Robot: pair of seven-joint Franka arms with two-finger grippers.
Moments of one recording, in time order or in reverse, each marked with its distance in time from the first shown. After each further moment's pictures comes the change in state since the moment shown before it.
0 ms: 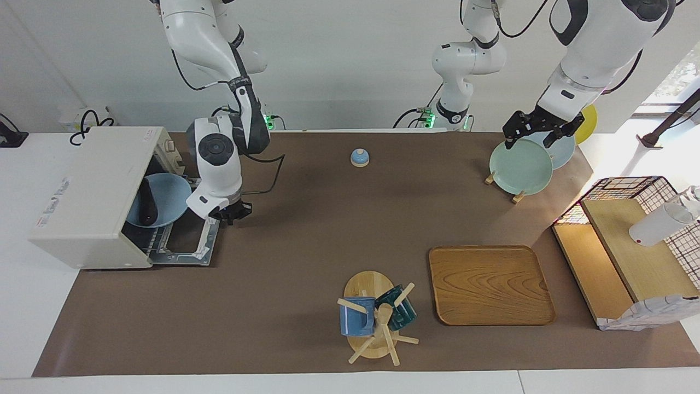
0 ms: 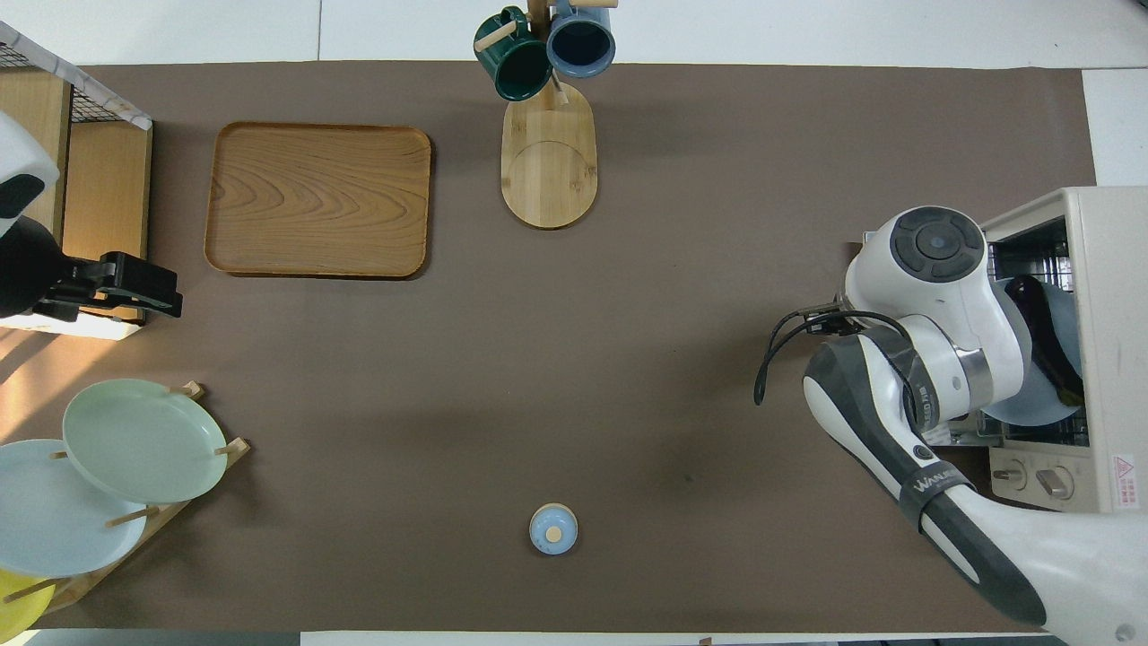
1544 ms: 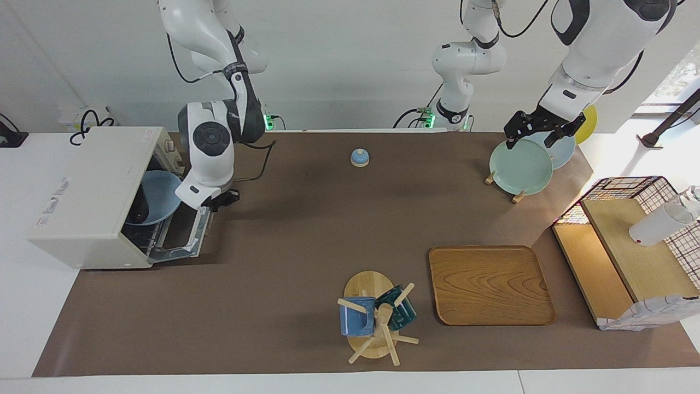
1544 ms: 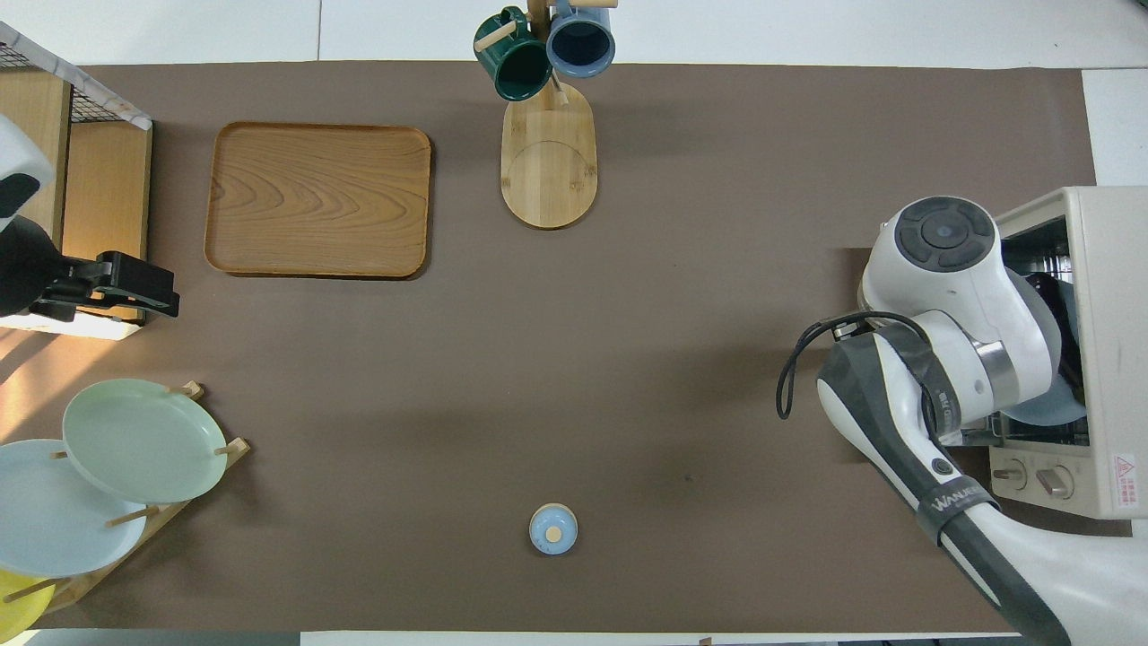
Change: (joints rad) left arm 0.000 0.000 0.003 0.000 0.000 0.000 0.000; right arm -0.038 -0.101 0.017 0.054 -0.064 -0.222 -0.153
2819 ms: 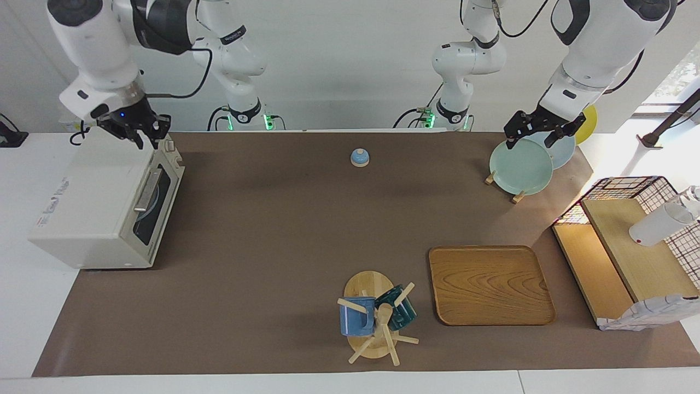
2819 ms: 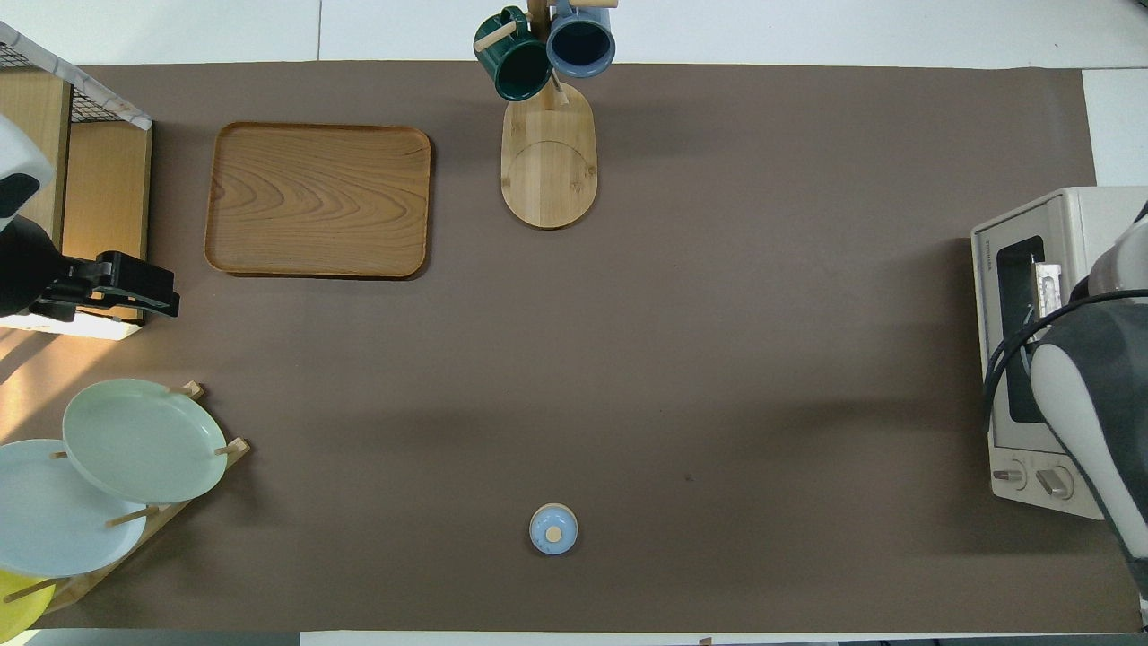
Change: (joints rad) left arm 0.000 0.000 0.000 0.000 0.000 0.000 0.000; right arm -0.169 -0.217 -0.037 0.354 0.194 -0.463 -0.270
